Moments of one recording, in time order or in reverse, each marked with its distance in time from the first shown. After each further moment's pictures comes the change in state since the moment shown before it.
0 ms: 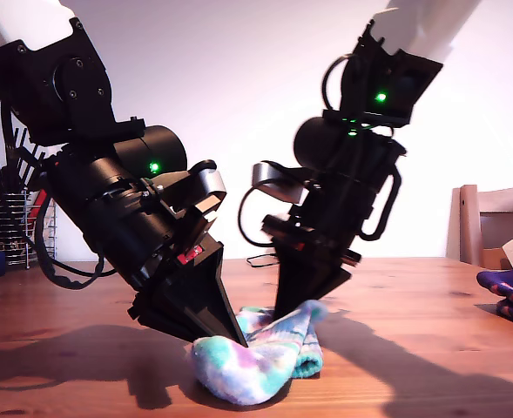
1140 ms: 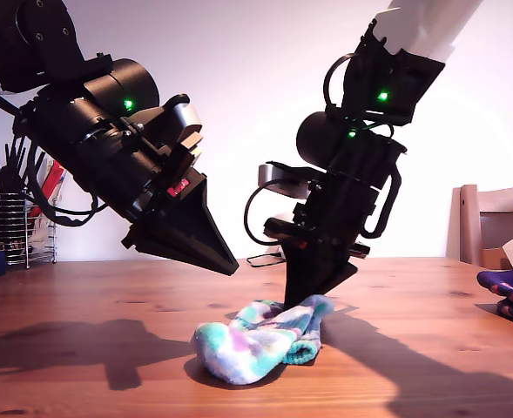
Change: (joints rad) left arm 0.074 -0.149 0.002 0.079 -0.029 -0.018; right arm -0.014 0.000 0.027 -0.005 0.053 0.055
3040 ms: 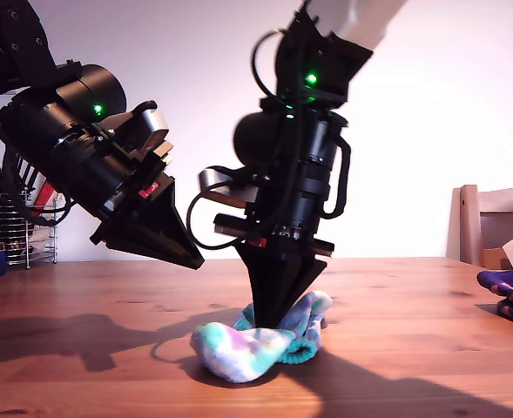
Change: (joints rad) left arm 0.106 0.000 0.000 0.021 -0.014 0.010; right arm 0.148 0.077 0.183 -0.358 0.185 -0.037
